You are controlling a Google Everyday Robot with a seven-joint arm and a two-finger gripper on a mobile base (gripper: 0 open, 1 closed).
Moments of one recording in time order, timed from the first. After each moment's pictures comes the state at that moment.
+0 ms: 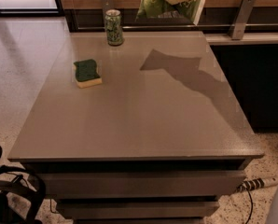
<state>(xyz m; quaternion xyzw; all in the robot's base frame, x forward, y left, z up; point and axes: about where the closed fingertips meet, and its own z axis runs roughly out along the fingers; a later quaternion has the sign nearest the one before) 0.716 -0.104 1.053 -0.59 0.67 -0.04 0.44</state>
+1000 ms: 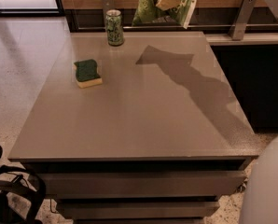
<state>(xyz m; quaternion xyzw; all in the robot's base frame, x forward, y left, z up) 0.747 -0.088 1.025 -0.59 0.69 -0.09 0.42</state>
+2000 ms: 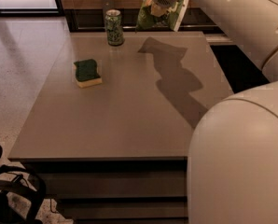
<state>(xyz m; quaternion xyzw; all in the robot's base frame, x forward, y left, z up) 0.814 -0.077 0.981 -0.56 0.72 -0.21 0.36</state>
